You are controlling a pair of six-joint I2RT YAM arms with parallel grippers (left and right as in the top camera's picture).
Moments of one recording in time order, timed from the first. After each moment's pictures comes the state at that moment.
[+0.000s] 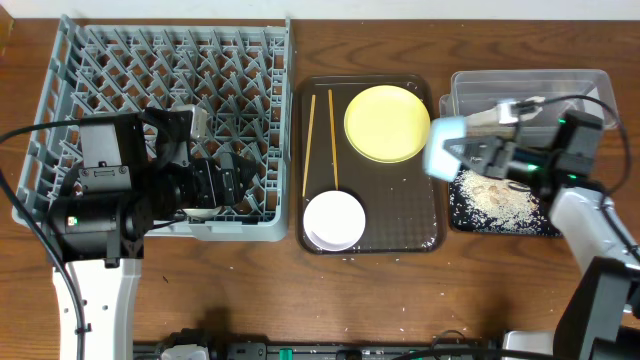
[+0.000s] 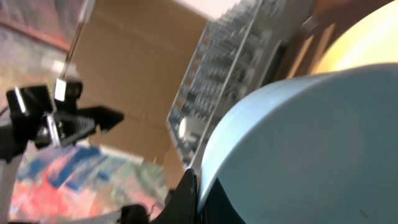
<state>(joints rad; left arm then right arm) 0.06 1.12 1.29 -1.12 0.53 -0.09 -0.21 1.57 0.84 -0.01 -1.42 0.40</state>
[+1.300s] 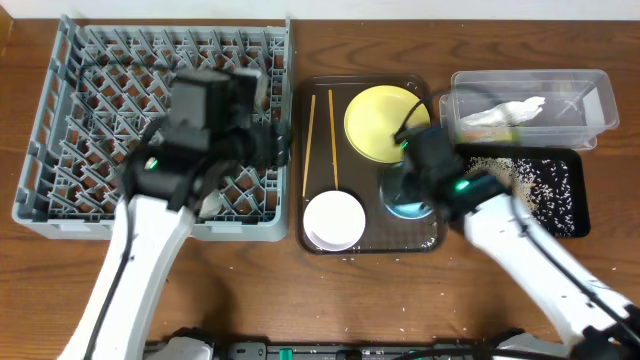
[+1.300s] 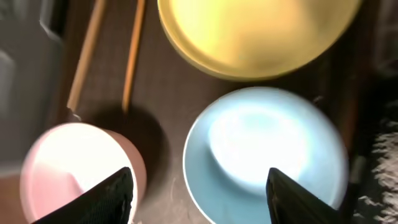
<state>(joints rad) -0.26 1.35 1.36 -0.85 0.22 -0.19 0.44 1.44 1.04 -0.63 -0.05 0.33</state>
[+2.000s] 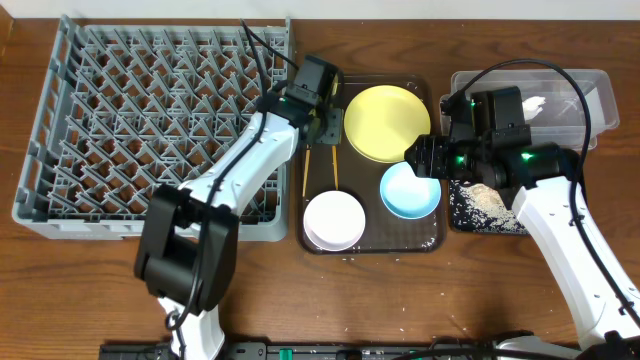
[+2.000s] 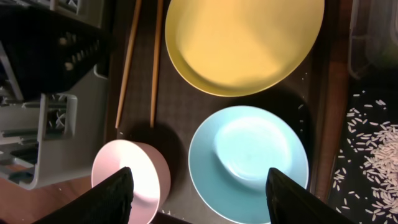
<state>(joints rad) -0.44 1.95 1.49 -0.61 0.04 -0.30 0.21 1.43 1.15 -0.75 -0.32 0.30</state>
